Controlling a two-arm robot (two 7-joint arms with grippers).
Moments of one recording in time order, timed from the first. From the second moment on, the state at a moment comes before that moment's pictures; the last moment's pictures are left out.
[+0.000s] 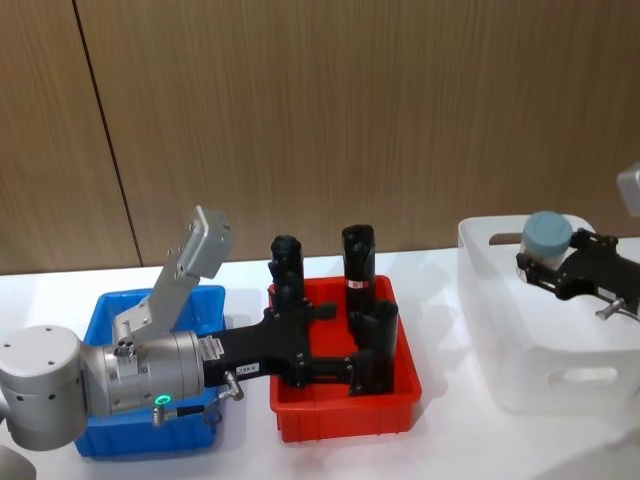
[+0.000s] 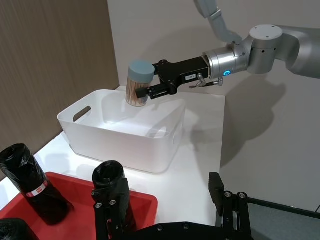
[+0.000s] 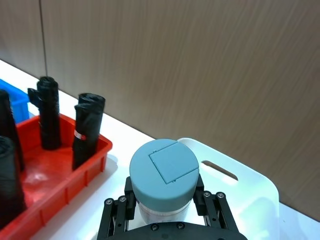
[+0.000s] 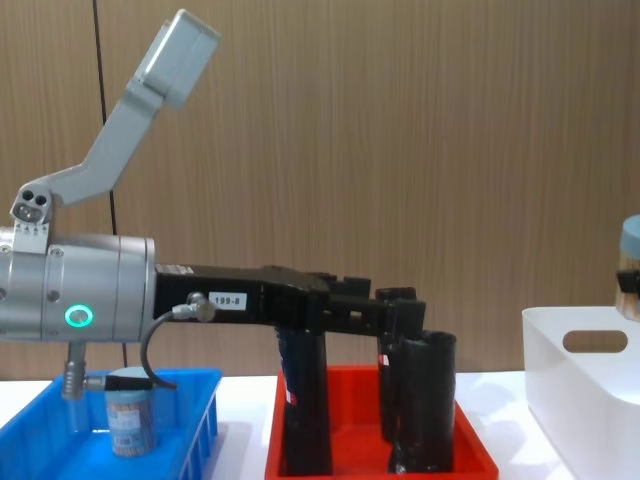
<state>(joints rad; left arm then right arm) -0.49 0.34 0.35 -1.32 -0.35 0.24 -0.99 0.43 0.48 -0.21 -1.28 0.20 0.15 0.49</state>
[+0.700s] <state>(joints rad) -0.49 0.34 0.35 -1.32 -0.35 0.24 -0.99 0.48 0.47 -0.22 -1.18 0.17 0.14 0.49</state>
